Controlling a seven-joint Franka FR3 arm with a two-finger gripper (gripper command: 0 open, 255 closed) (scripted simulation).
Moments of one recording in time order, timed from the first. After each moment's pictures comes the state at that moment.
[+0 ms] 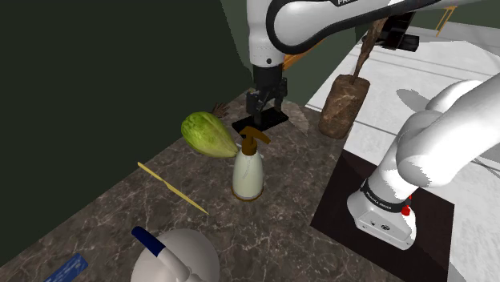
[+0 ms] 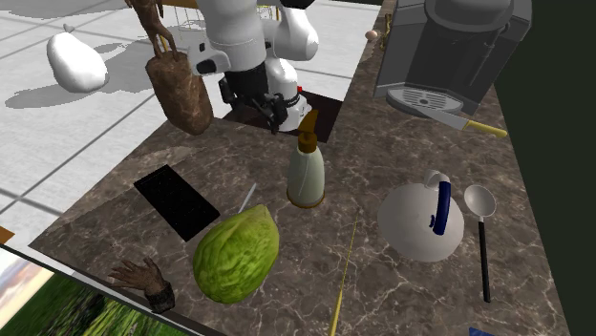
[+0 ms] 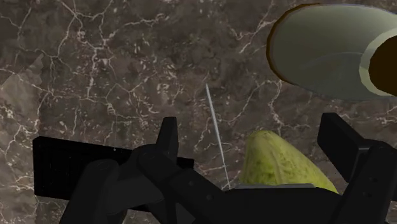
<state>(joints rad) 0.10 -0.36 0.25 -2.31 0.12 1.84 0.34</state>
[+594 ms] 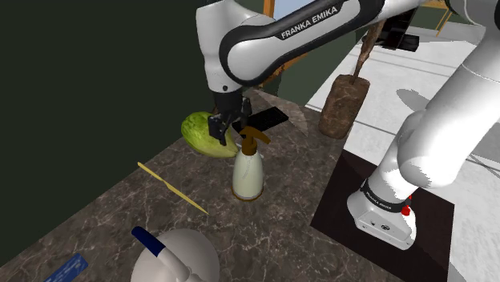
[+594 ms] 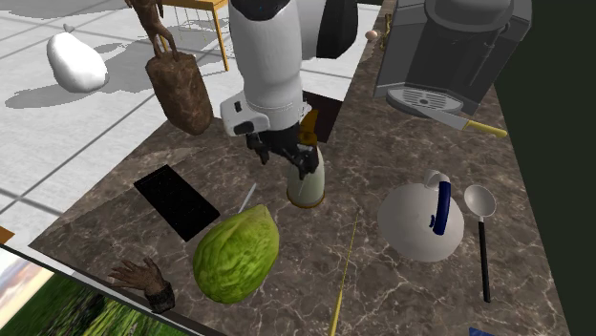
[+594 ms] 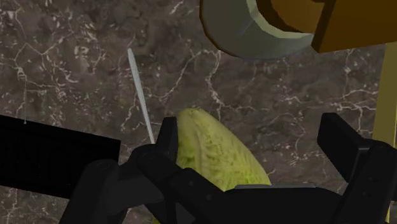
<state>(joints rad) 0.14 -0.04 0.36 -2.13 0.05 1.97 0.48</state>
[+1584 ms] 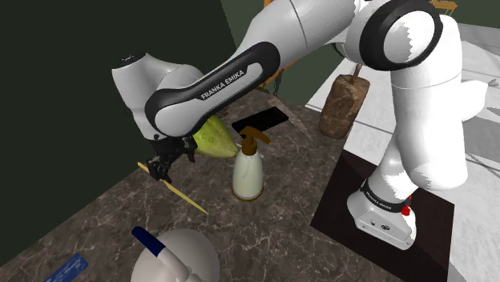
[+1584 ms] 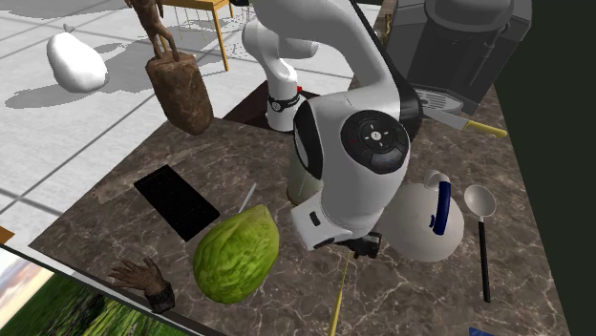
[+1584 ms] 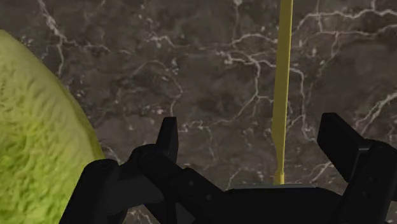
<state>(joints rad) 0.34 0.53 0.40 -1.61 -0.19 1.99 0.68</state>
